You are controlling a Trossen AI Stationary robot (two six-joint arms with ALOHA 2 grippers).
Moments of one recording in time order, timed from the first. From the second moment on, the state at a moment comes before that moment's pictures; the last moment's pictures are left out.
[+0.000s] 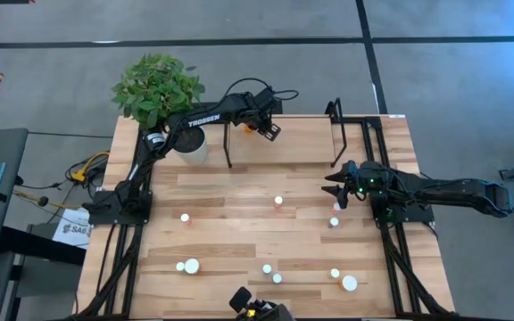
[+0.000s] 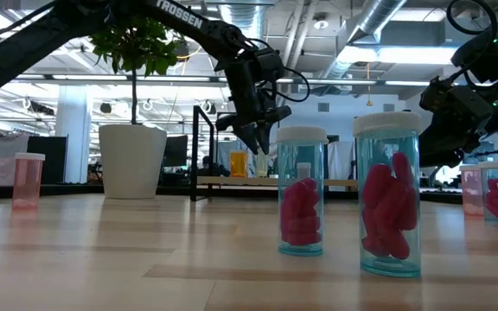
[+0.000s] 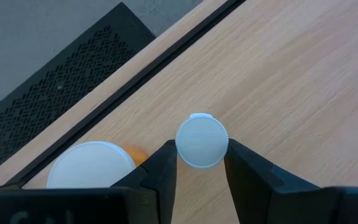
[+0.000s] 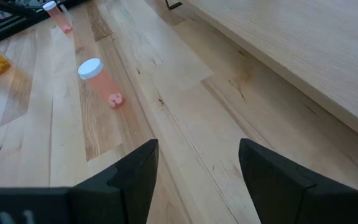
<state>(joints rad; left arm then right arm) 0.50 2.23 2.02 -0.86 -0.18 -0.32 -0.28 0.45 0.05 -0.07 -0.02 0.31</state>
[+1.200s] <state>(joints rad) 0.50 2.26 2.03 -0.85 -0.20 -0.33 -0.28 0.45 0.05 -0.07 -0.02 0.31</state>
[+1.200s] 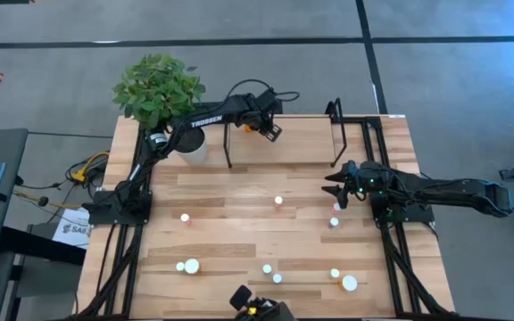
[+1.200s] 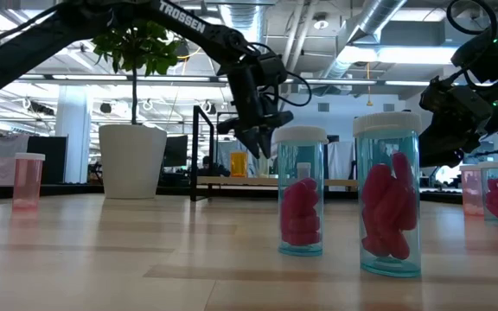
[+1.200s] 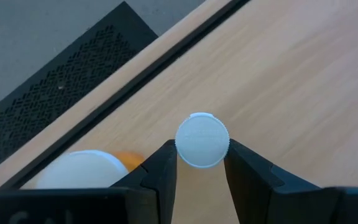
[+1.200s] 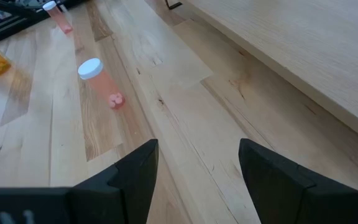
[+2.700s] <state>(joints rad) 0.36 2.23 2.28 -1.02 -0.36 -0.20 -0.28 0.45 0.05 -0.07 -0.02 0.31</state>
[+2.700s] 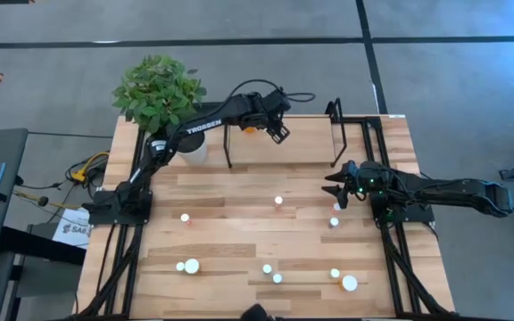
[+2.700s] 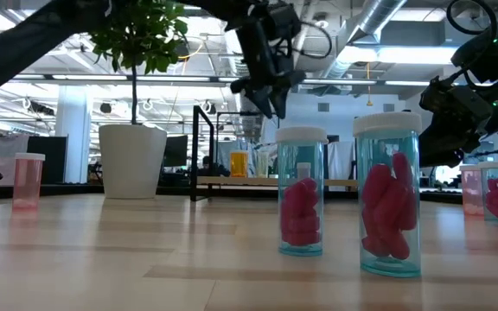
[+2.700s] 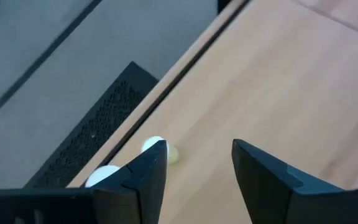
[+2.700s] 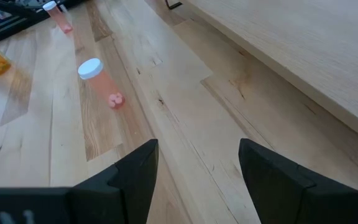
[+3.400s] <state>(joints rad) 0.02 1.99 1.98 -0.97 -0.43 -0.20 -0.28 0.45 0.05 -0.07 -0.02 0.31</state>
